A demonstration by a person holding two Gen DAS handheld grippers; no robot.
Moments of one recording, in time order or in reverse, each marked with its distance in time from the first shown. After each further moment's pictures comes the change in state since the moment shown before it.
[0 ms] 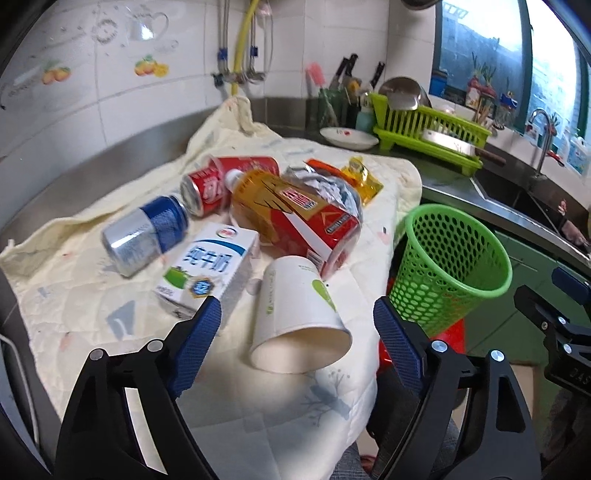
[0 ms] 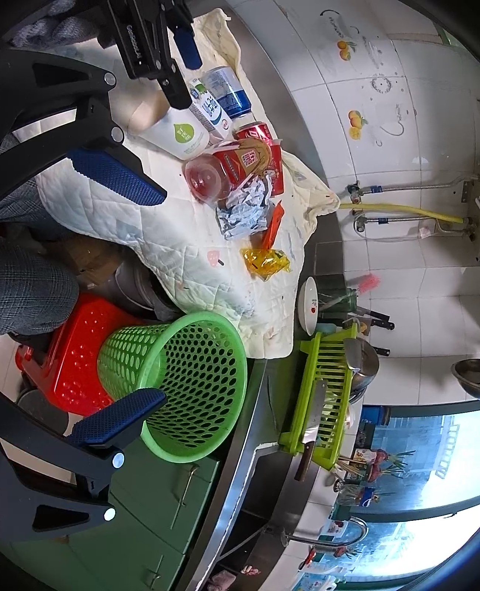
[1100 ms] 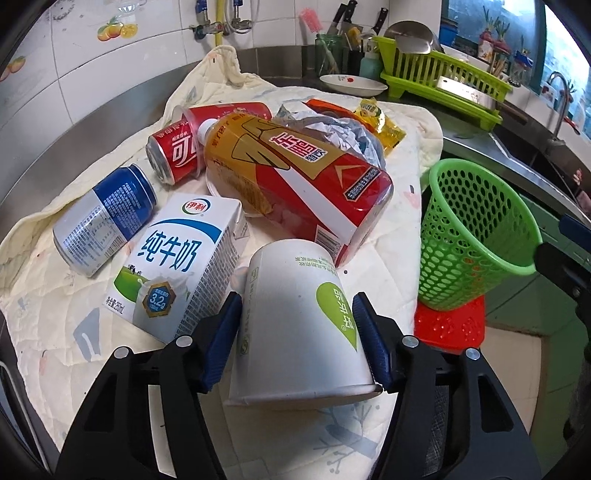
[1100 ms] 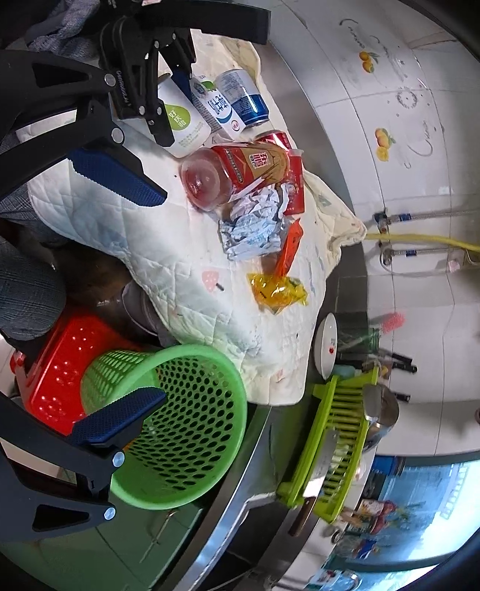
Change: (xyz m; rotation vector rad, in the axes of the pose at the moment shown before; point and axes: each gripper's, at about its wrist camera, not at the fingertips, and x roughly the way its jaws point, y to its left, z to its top) left arm 0.072 -0.001 0.008 0.046 0.182 0.021; right arm 0.070 0.002 0.031 -0.100 0.092 0.148
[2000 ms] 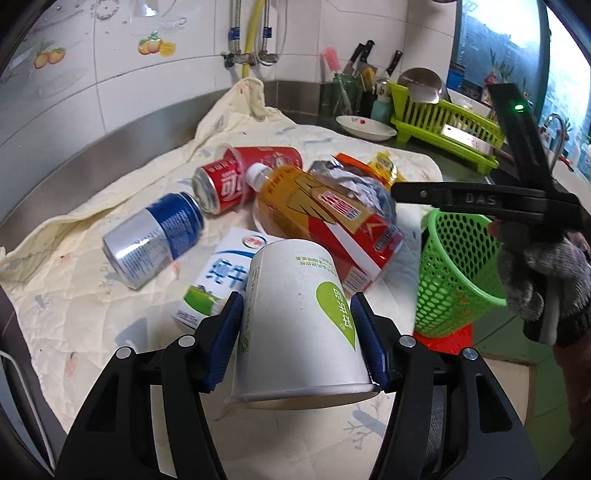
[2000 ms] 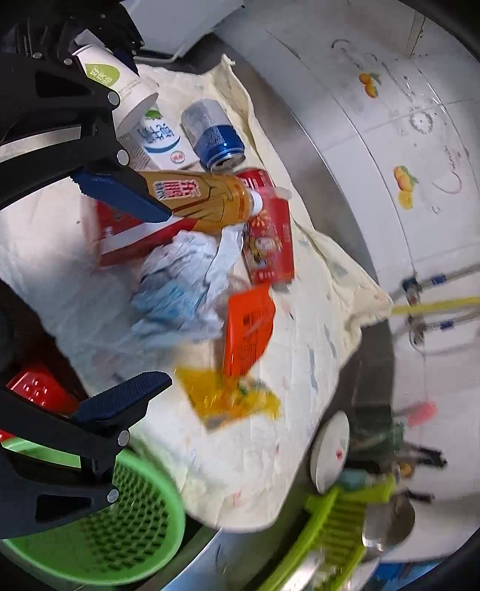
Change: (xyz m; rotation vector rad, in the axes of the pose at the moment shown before) left arm -0.050 0.042 0.007 -0.079 -0.117 -0.019; right arm 0.118 0.028 0.102 -0.056 0.164 0.358
